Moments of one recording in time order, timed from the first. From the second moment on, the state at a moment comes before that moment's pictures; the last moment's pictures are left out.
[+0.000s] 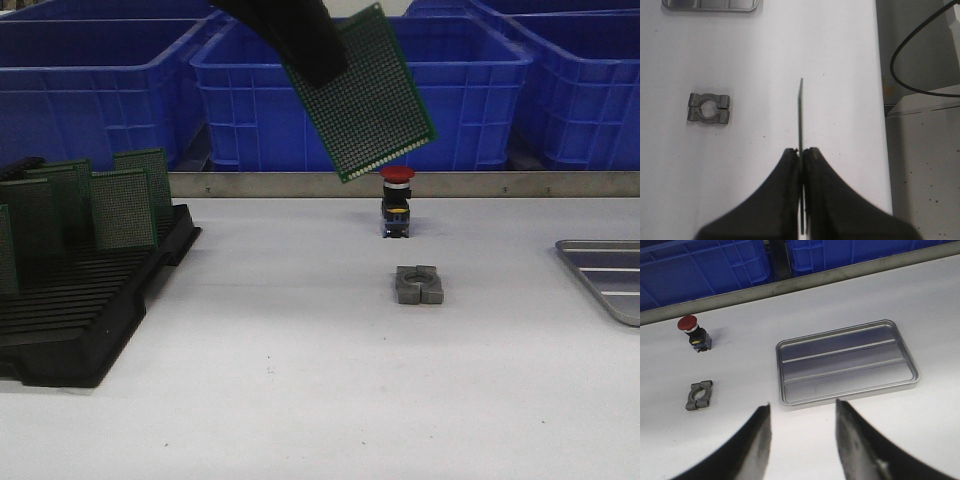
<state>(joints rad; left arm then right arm) -0.55 1.76 -1.65 -0.59 1.24 1.13 -0.03 0.48 -0.68 -0.04 0.75 0.29</state>
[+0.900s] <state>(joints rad) -0.55 1.76 -1.65 -0.59 1.24 1.13 0.08 1.15 -0.85 1.00 0.86 -1.27</state>
